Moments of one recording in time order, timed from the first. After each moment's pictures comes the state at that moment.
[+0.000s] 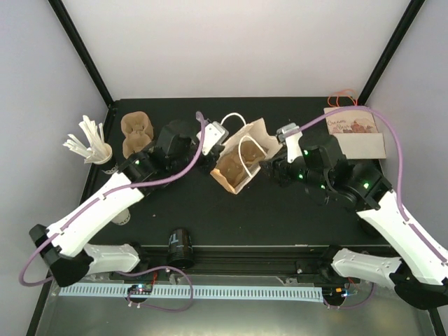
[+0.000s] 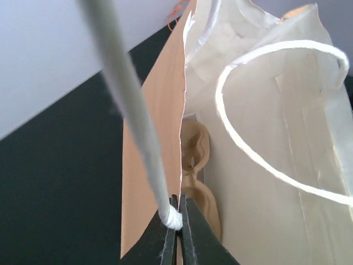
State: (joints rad) left arm -0.76 1.25 1.36 -0.64 0.05 0.03; right arm 0.81 1.07 1.48 -0.98 0.07 0.25
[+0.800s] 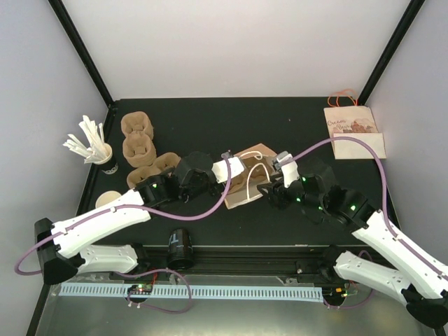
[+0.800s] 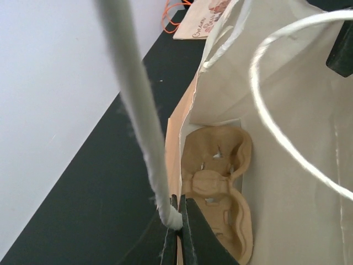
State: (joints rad) left arm -1.01 1.16 1.09 -0.40 -0.27 0.36; right arm 0.80 0.85 0.97 -0.71 -0.08 0.23
